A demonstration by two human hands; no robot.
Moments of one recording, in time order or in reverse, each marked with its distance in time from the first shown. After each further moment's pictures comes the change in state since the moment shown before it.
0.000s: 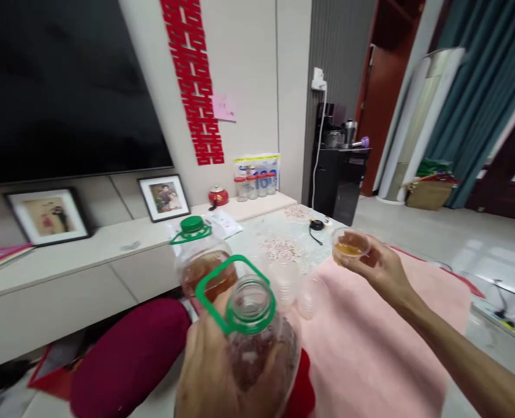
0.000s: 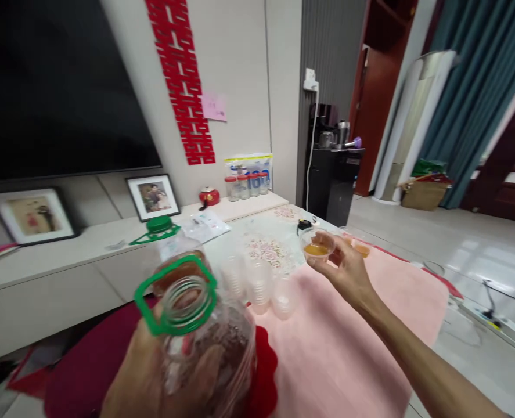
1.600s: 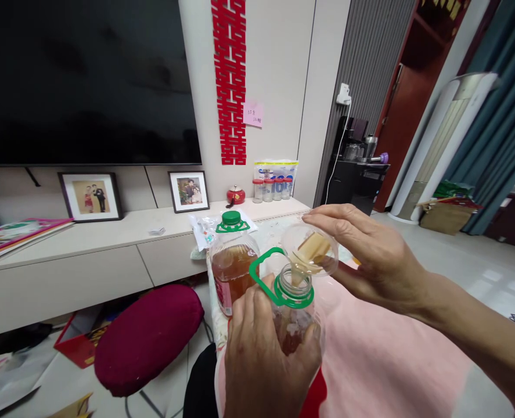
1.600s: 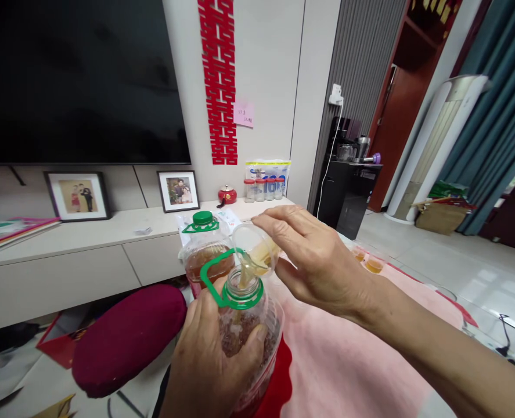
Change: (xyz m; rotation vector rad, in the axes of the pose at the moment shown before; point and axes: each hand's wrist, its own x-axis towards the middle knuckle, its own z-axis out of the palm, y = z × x) left_hand -0.002 0.029 0.010 0.018 0.099 -0.065; right_hand -0.003 -0.163 0.071 -0.572 -0.425 -1.226
